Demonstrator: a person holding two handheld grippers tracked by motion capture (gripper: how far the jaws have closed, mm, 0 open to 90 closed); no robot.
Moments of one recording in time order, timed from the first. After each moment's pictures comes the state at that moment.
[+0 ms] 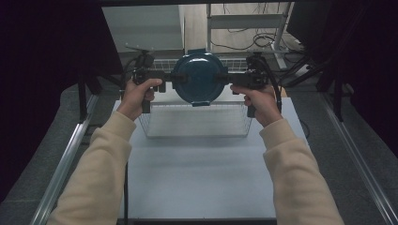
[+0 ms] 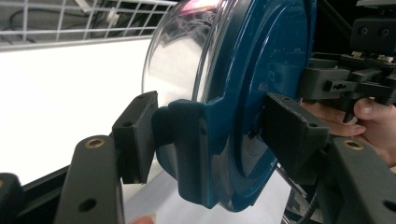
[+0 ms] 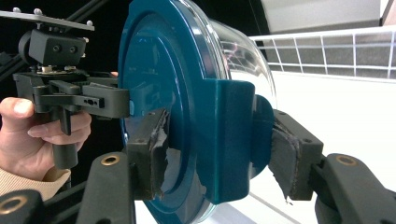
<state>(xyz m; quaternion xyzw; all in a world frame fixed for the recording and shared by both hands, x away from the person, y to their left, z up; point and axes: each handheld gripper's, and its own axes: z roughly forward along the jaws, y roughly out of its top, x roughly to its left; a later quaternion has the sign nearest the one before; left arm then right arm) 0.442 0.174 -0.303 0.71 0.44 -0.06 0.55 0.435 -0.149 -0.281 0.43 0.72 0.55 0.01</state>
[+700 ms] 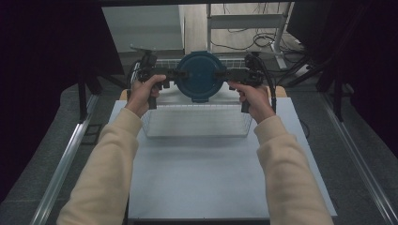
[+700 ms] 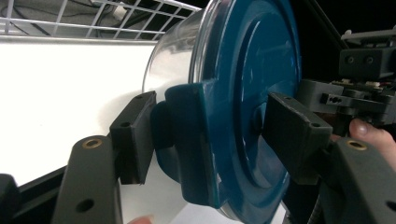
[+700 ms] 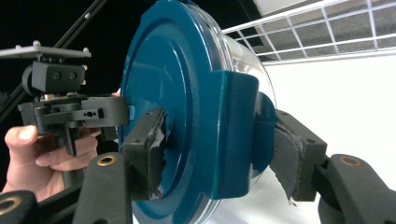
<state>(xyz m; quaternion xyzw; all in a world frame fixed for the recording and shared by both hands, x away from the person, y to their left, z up) 0.476 0.174 -0.325 0.66 0.49 -0.10 0.56 0.471 -0.148 -0.305 0.50 0.67 0.54 -0.04</state>
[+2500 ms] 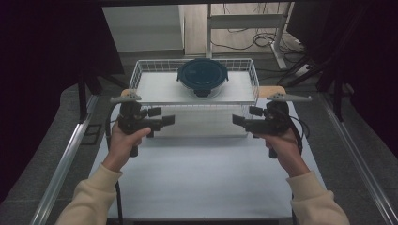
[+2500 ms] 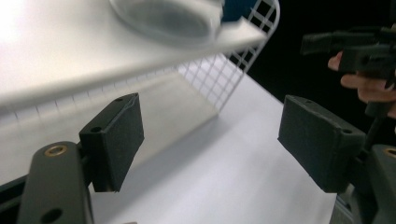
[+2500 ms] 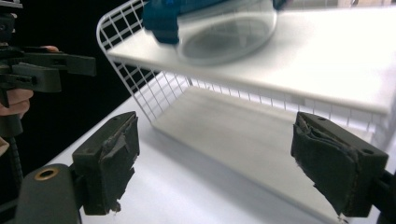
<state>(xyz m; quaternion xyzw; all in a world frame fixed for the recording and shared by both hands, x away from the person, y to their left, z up) 0.326 0.189 -0.369 0.73 0.41 0.06 0.55 0.347 -0.207 -0.344 0.39 0.74 0.53 0.10</state>
